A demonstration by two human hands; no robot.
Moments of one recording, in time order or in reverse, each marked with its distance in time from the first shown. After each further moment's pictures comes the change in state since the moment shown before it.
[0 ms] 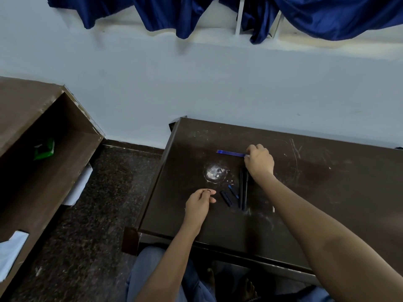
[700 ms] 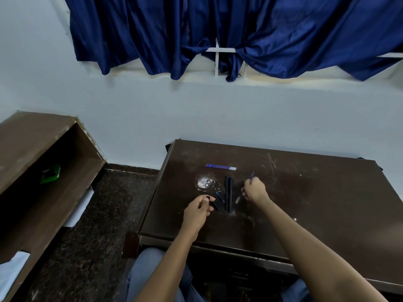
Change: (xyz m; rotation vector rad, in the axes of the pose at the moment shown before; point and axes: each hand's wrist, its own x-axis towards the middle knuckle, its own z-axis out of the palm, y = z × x) left_hand -0.083 0.033 0.006 0.164 -0.064 0.186; right_hand -0.100 0.025 -0.050 0.716 -0.184 0.369
